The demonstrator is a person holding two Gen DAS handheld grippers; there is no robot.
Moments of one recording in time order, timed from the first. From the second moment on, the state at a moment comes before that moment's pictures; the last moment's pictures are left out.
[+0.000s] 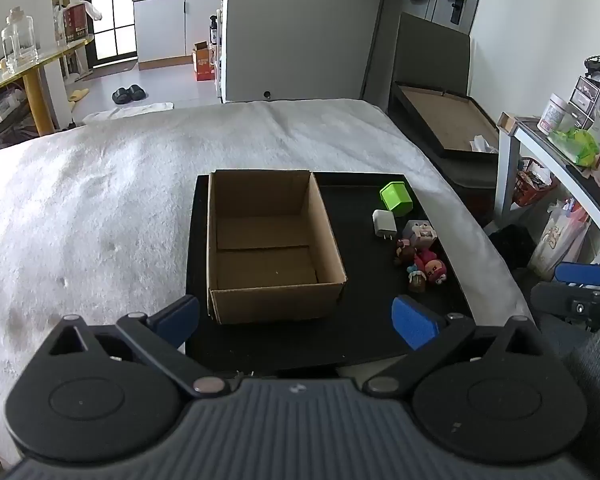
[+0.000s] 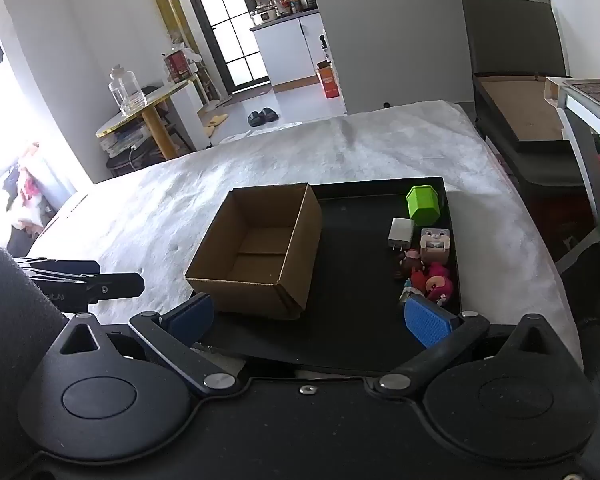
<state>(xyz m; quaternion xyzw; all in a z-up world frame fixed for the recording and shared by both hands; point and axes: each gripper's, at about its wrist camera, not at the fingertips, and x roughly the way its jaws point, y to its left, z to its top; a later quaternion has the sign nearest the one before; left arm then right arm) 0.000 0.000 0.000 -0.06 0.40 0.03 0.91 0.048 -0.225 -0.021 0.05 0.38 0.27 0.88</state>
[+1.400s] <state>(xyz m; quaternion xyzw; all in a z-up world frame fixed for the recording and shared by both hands) -0.005 0.000 0.011 -0.06 0.39 0.04 0.92 0.043 -0.219 -0.012 0.02 0.37 0.25 0.89</state>
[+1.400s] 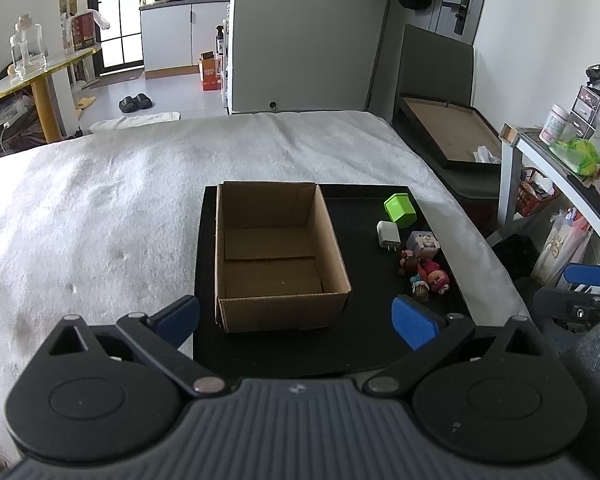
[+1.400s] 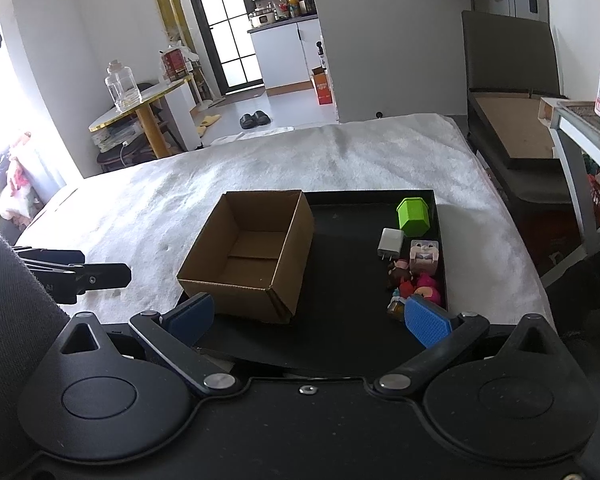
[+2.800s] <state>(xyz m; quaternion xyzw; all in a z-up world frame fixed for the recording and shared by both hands) -0.007 0.001 0.013 -0.06 0.38 0.05 0.92 0.035 -0.216 -0.008 0.00 0.35 0.25 0.90</state>
